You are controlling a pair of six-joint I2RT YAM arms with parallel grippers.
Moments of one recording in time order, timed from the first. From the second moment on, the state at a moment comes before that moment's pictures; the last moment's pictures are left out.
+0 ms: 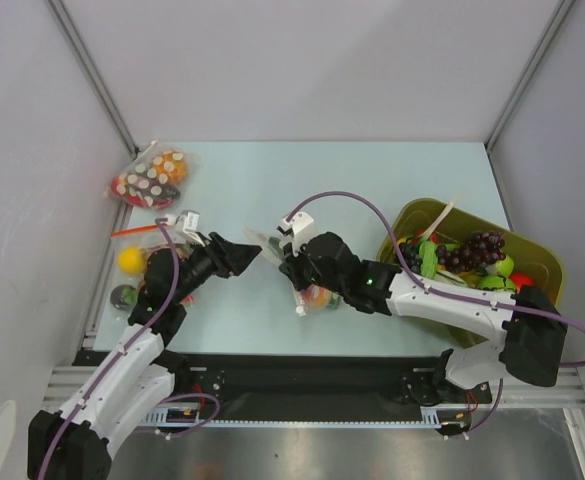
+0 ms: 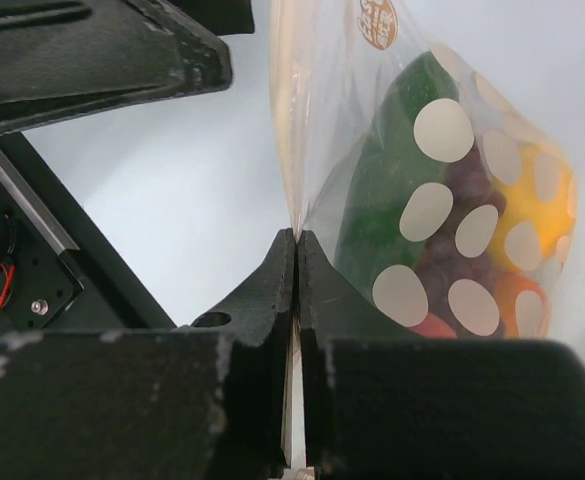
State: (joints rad) left arm -0.31 0.73 0.39 0.25 0.41 -0.71; right arm 1.08 1.39 1.01 -0.05 0.17 0.26
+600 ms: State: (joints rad) left arm -0.31 0.78 0.37 0.25 0.36 -0.74; right arm 1.08 1.35 0.99 -0.03 0.15 0.28
